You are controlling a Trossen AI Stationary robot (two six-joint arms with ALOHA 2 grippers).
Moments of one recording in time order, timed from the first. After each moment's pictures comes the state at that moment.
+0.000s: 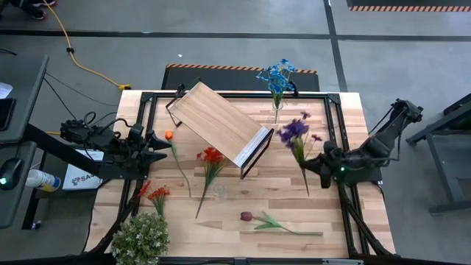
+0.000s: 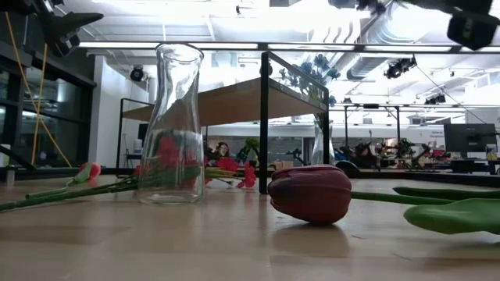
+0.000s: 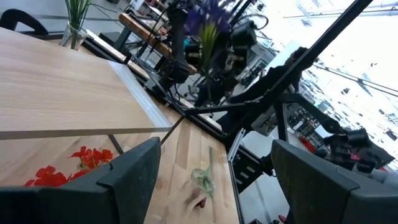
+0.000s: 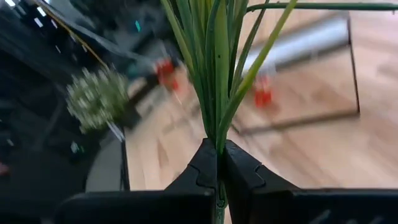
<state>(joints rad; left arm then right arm) -0.41 0.07 0.43 -0.37 -0.39 -0.66 0.75 0.66 0.67 -0.53 0.80 1.10</state>
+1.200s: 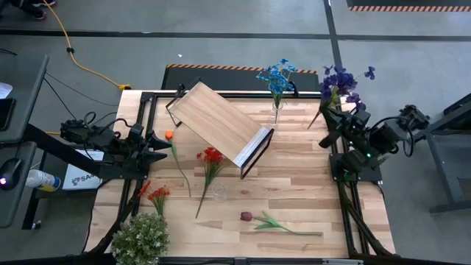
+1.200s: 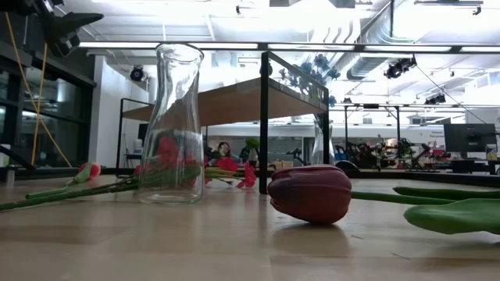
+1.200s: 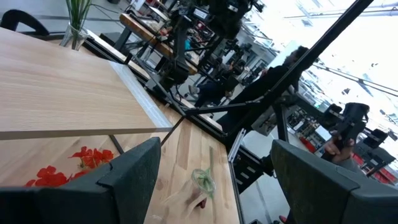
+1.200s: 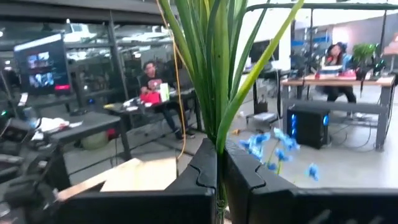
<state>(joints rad) -0.41 0.07 0.43 -0.37 -0.39 -0.66 0.53 0.60 0.67 0.40 1.31 -0.32</state>
